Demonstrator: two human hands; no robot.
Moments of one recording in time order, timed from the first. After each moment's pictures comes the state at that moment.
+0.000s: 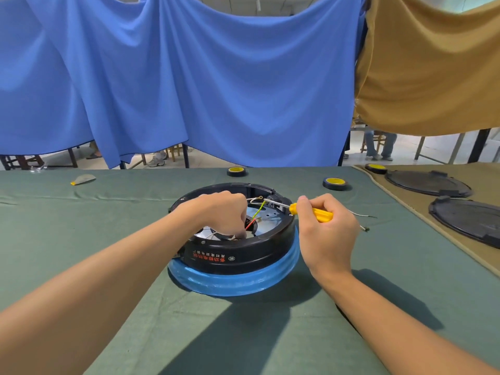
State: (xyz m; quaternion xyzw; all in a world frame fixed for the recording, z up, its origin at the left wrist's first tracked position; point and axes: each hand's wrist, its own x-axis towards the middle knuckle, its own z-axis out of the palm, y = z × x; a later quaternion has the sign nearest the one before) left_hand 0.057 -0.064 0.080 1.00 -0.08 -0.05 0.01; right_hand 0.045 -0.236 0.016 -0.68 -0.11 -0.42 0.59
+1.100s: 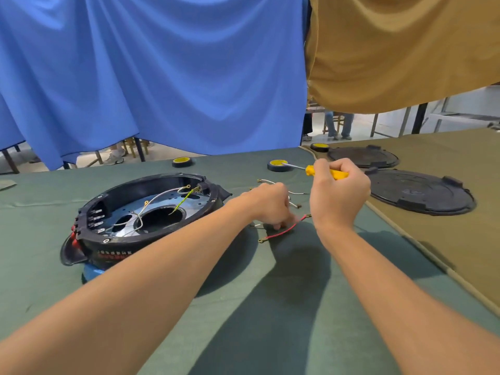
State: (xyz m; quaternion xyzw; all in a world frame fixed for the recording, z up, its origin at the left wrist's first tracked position) left_hand 0.103 -0.242 0.053 0.98 -0.17 -0.06 0.11; right_hand 0.079 -0.349 0.036 -0.64 0.06 -0.48 0.60
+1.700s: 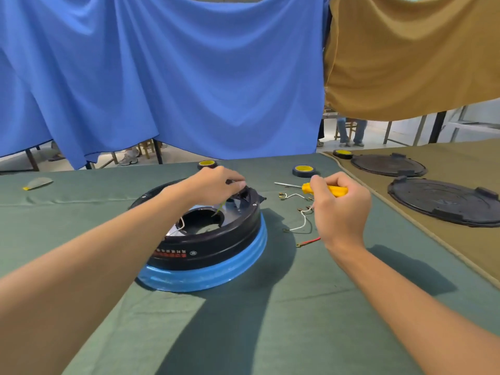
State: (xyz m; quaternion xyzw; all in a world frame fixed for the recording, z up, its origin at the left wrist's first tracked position) left_hand 0.098 -0.088 0.083 0.98 -0.13 0.05 0.11; right_hand 0.062 -0.302 0.029 -0.67 -0.04 -0.40 0.62
